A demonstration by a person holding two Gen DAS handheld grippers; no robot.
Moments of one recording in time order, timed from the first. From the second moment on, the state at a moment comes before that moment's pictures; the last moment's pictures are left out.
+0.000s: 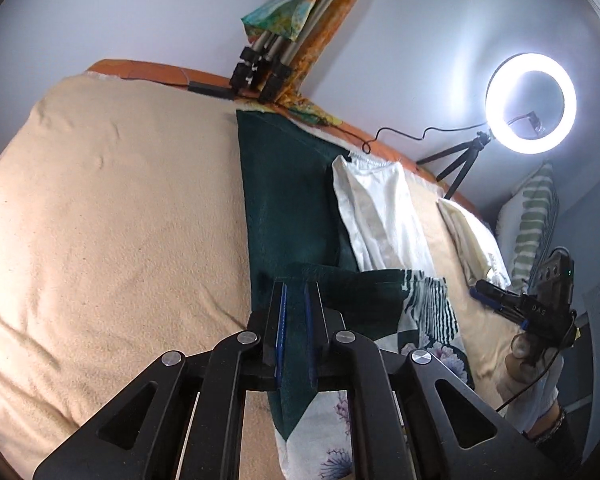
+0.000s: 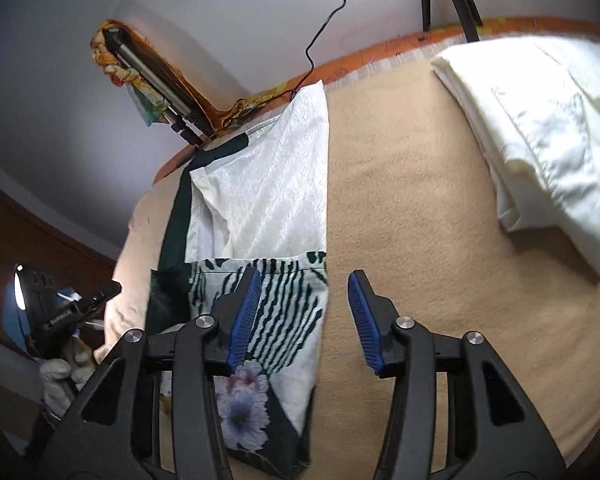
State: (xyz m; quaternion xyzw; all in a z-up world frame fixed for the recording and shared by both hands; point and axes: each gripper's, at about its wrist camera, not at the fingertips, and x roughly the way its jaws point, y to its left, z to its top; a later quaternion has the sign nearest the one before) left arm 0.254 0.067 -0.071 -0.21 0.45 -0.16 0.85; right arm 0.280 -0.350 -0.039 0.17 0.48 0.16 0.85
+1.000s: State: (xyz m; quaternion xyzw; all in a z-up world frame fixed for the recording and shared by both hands) left arm 0.258 0.055 -0.085 -0.14 0.43 -0.15 0.88; right arm 0.290 -0.288 -0.057 0.00 0.47 0.17 0.87
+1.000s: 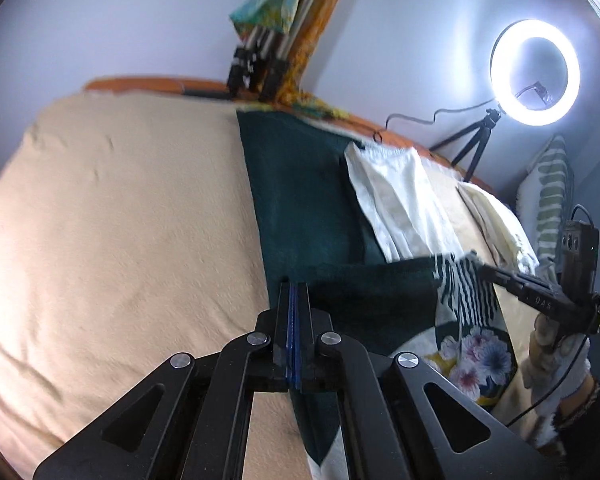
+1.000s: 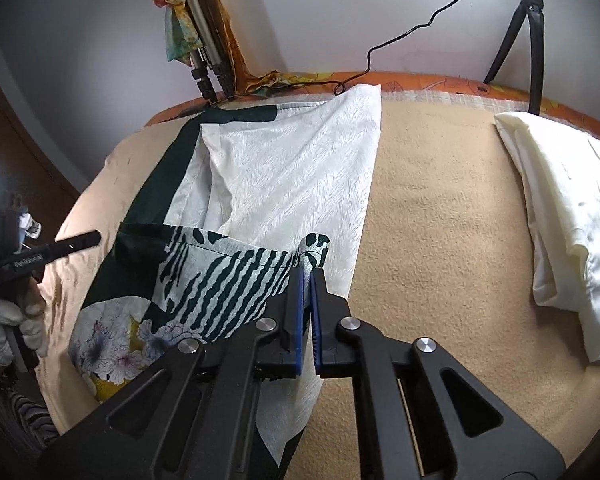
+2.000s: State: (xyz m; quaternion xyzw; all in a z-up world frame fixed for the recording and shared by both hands) left arm 0.268 0.037 -0.084 -0.05 0.43 -0.14 0.89; right arm 0.298 -0.288 -0.066 -0.02 0.50 0.14 0.86
